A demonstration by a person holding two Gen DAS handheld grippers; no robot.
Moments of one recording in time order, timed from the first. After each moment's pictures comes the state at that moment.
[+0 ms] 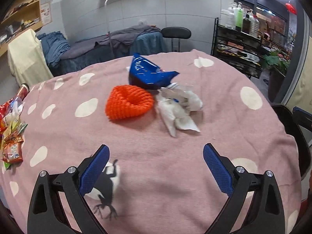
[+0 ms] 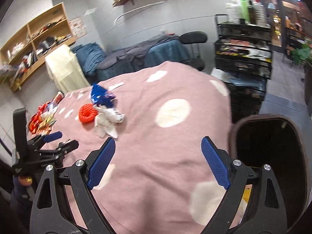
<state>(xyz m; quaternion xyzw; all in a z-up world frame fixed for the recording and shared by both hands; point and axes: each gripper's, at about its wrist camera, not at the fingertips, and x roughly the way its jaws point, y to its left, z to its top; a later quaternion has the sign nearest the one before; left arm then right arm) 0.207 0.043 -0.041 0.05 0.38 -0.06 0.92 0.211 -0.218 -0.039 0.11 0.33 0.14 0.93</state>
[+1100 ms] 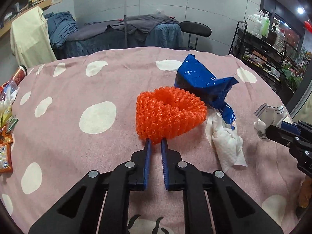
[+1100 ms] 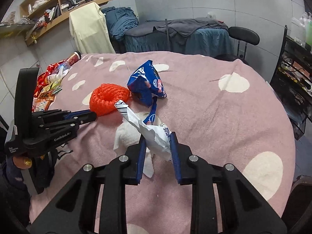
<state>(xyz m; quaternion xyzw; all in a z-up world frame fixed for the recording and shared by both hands) 0.292 0.098 -0.059 0.00 0.42 -0.04 0.91 0.315 -0.092 -0.056 -0.01 0.38 0.23 0.90</state>
